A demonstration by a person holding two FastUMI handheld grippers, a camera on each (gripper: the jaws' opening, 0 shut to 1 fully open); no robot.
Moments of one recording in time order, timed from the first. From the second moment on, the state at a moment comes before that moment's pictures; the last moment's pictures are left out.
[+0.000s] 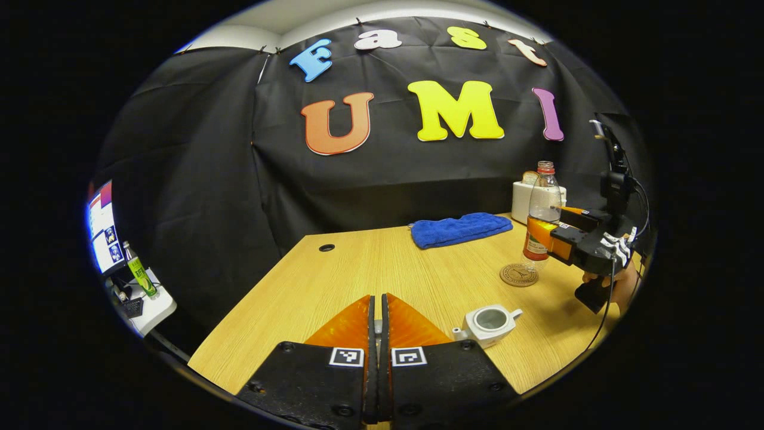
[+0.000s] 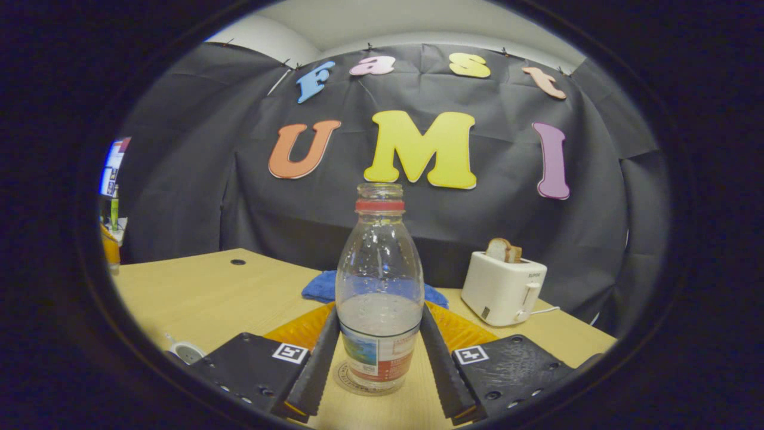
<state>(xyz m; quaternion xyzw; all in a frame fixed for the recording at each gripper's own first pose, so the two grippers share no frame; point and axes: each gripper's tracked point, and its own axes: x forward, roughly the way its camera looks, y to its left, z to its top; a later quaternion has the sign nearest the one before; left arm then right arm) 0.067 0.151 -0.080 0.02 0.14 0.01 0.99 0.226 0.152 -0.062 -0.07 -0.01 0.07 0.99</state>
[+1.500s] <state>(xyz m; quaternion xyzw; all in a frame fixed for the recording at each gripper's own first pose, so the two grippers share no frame) 0.072 0.140 -0.087 0.02 0.14 0.01 0.99 0.232 0.148 -0.060 -0.06 0.00 0.06 1.00</state>
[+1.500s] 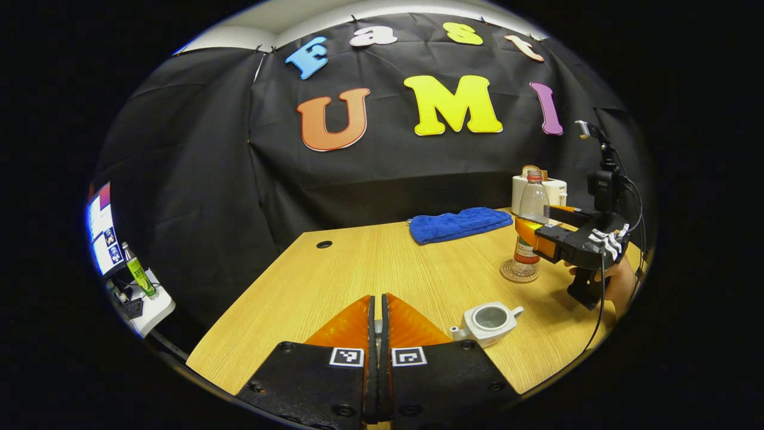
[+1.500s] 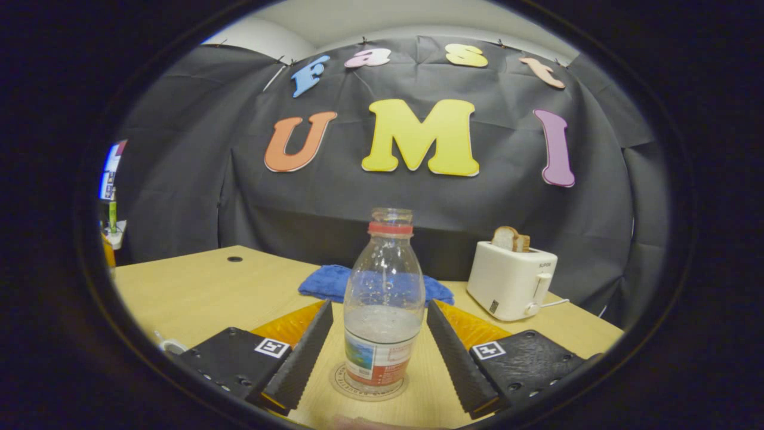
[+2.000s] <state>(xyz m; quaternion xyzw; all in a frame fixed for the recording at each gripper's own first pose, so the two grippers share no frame) 0.079 0.091 -0.080 -0.03 0.12 -0.05 0.99 0.150 0.120 -0.029 -0.09 -0.06 0.08 0.99</state>
